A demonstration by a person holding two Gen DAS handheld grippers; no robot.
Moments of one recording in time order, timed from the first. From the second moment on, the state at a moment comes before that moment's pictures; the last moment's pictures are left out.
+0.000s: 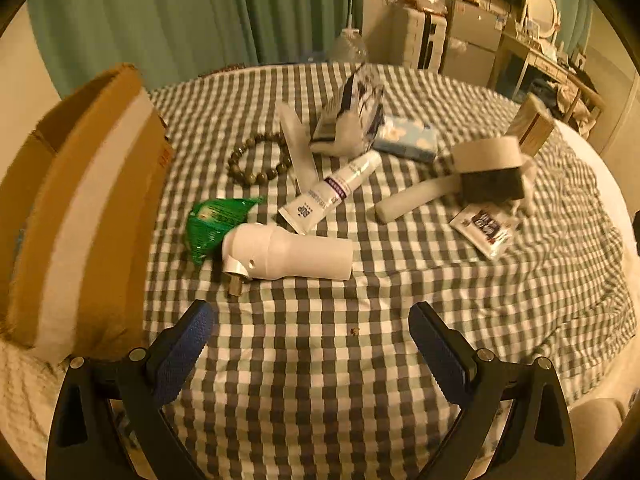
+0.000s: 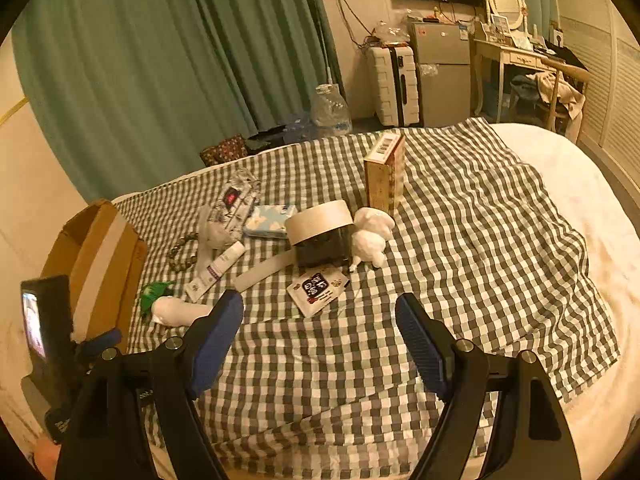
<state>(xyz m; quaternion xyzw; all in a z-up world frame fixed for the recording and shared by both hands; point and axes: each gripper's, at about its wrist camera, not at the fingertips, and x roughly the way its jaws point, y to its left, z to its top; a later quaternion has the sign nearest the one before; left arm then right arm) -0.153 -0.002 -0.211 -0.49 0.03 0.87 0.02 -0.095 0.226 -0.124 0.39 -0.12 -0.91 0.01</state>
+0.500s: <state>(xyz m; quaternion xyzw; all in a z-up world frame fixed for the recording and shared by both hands) -0.198 -0.021 -0.263 -0.51 0.00 0.86 0.00 -0.151 0.214 -0.167 0.41 -0.10 -0.91 0.00</state>
